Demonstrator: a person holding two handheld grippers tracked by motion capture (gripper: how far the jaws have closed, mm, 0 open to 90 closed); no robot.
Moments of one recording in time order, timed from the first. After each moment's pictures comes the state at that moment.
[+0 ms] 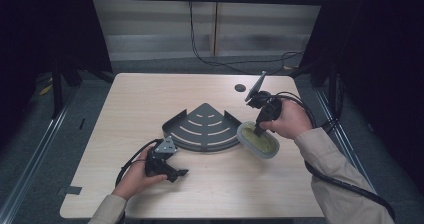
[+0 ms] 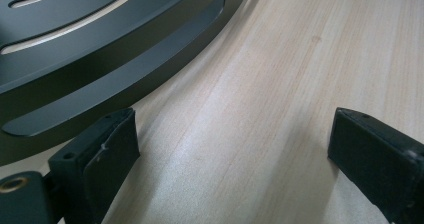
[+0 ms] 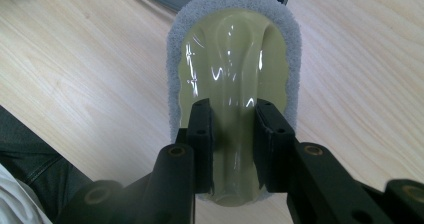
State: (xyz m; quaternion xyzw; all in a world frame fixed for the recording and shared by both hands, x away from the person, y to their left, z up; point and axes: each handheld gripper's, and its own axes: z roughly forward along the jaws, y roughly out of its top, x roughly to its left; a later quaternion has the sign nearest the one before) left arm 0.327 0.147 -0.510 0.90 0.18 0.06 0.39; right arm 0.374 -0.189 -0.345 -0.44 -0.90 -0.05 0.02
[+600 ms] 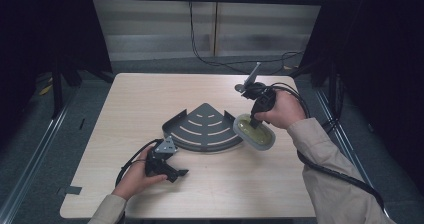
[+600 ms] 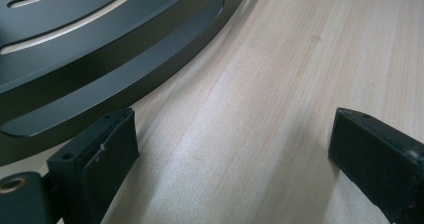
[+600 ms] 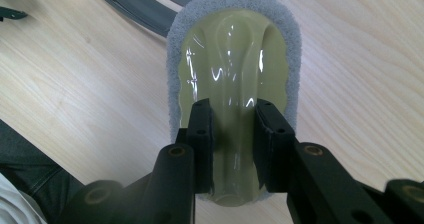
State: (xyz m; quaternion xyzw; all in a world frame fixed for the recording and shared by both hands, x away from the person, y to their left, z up) left arm 0.328 0.147 -0.510 0.90 0.18 0.06 0.38; right arm 0.393 -0.177 -0.333 -0.44 -0.90 -0.04 0.01
